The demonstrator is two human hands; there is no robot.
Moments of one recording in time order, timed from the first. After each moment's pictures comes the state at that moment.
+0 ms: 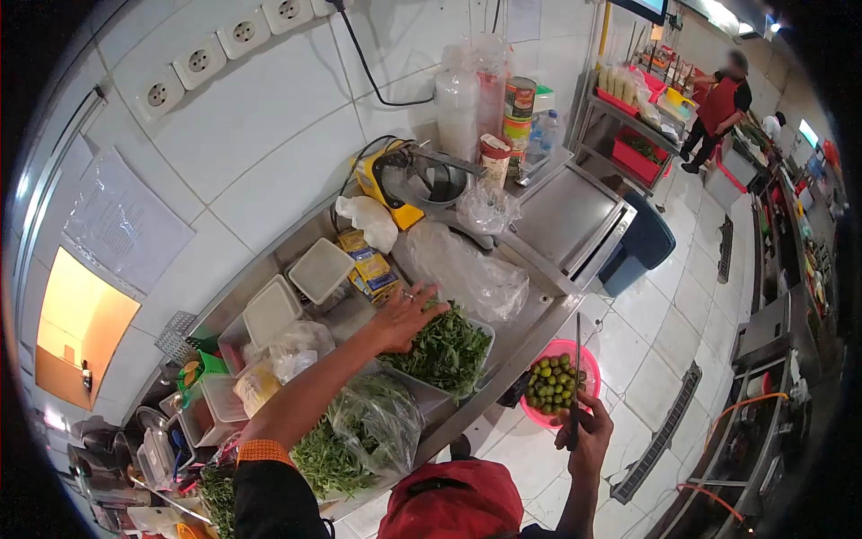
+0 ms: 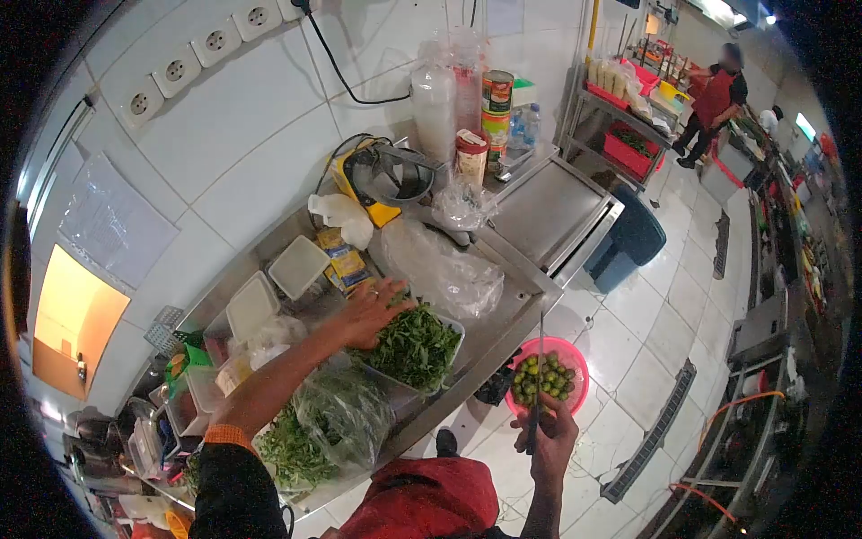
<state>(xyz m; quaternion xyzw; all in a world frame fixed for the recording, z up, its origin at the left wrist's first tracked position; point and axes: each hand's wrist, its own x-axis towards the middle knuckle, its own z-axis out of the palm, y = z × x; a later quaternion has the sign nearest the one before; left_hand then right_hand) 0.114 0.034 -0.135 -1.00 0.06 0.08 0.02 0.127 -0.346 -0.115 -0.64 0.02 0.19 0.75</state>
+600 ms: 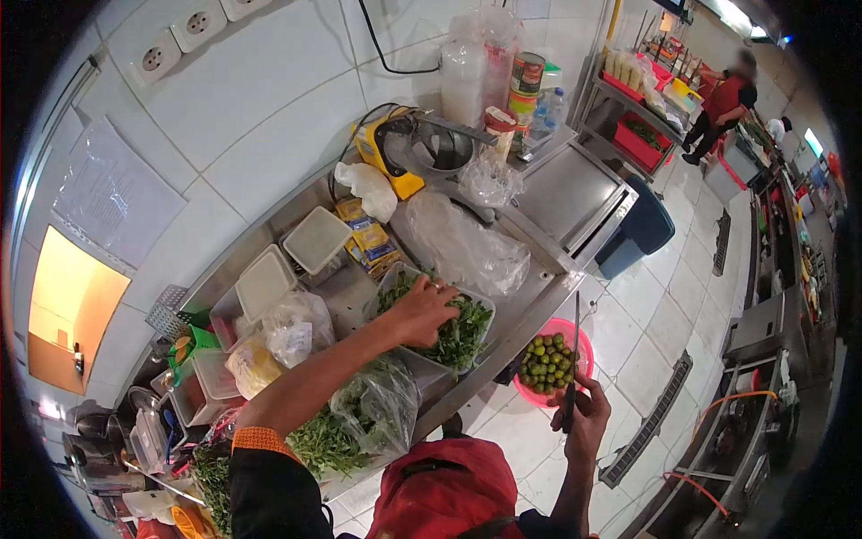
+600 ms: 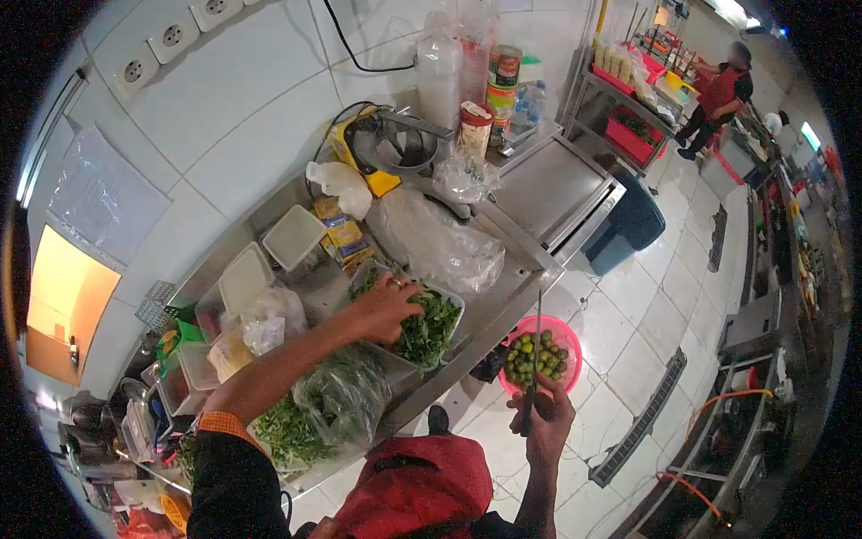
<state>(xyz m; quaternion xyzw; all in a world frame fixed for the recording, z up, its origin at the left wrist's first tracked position) 0.111 0.000 -0.157 -0.98 0.17 0.09 0.04 0.120 -0.340 -0.113 -0.67 0.00 0.18 0.72</state>
